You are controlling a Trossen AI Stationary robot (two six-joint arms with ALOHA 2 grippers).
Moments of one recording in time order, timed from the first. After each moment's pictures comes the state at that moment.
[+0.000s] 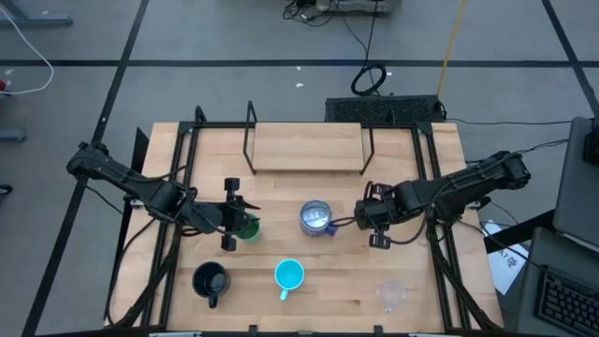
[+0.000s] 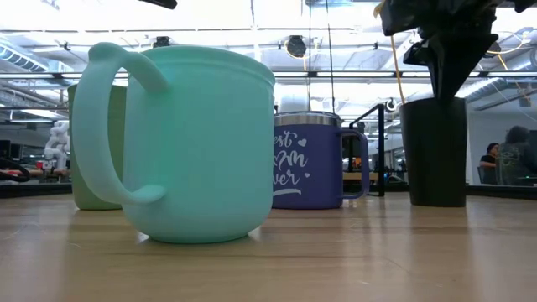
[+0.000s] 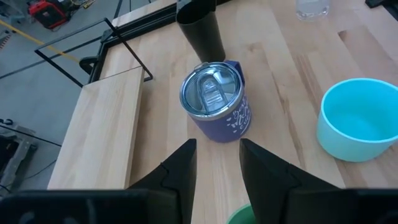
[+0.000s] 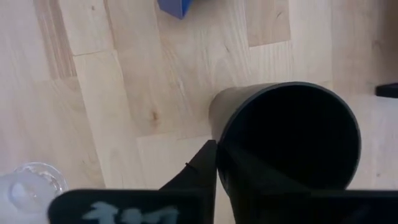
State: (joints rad) left arm -0.43 1.13 1.02 -0.58 -0.50 0.02; right arm 0.27 1.39 1.11 -1.15 0.11 0.41
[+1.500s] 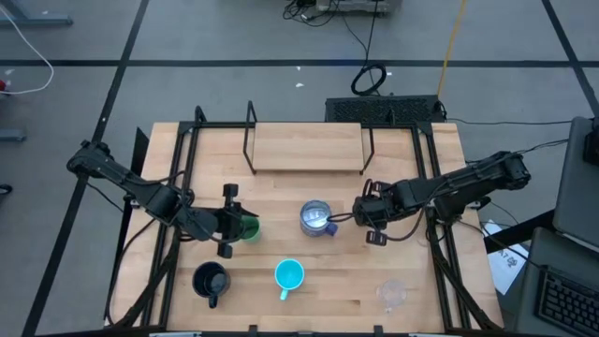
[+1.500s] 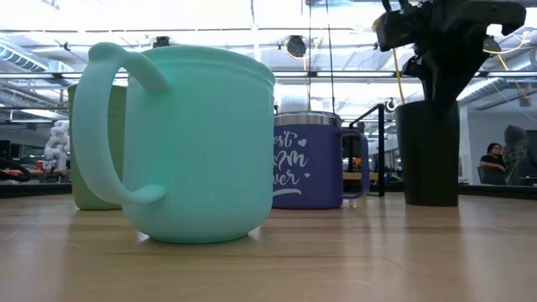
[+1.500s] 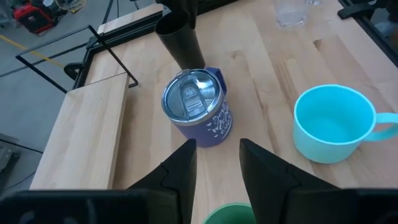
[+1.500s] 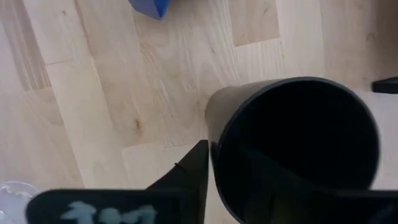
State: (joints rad) left arm -0.50 1.13 1.02 -0.57 -0.50 -0.02; right arm 0.23 1.39 1.05 -1.08 0.13 0.41
